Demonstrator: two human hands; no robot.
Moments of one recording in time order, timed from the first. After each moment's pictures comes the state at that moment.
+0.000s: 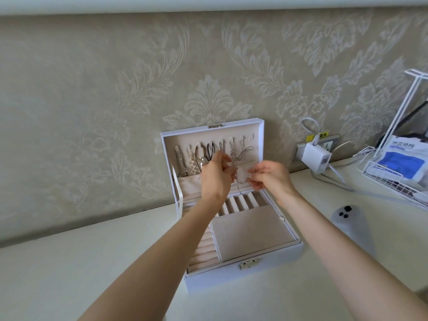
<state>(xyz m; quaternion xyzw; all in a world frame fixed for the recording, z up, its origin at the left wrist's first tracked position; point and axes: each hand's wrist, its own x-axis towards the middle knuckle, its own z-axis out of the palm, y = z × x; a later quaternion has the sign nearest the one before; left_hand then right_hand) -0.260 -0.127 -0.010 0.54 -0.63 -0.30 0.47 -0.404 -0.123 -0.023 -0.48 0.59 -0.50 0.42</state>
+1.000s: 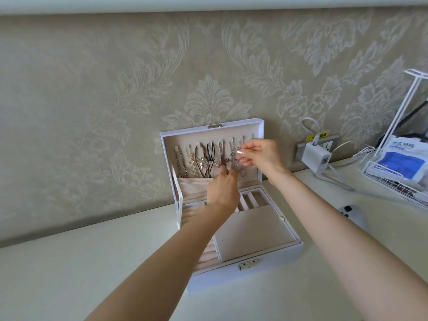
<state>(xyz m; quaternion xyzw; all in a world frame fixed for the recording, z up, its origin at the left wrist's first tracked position) -0.270 -0.120 -0.027 0.60 -0.78 -0.06 0.17 -0.387 -0.150 0.015 -0.54 0.55 -0.52 0.37</state>
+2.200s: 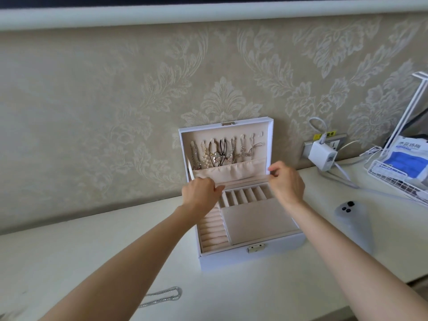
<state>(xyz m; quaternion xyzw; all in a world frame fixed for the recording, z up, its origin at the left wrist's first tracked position) -0.195 -0.090 -0.017 0.66 -0.75 -0.02 0.08 -0.402 -0.108 -0.041 -0.54 0.76 -0.35 0.09</state>
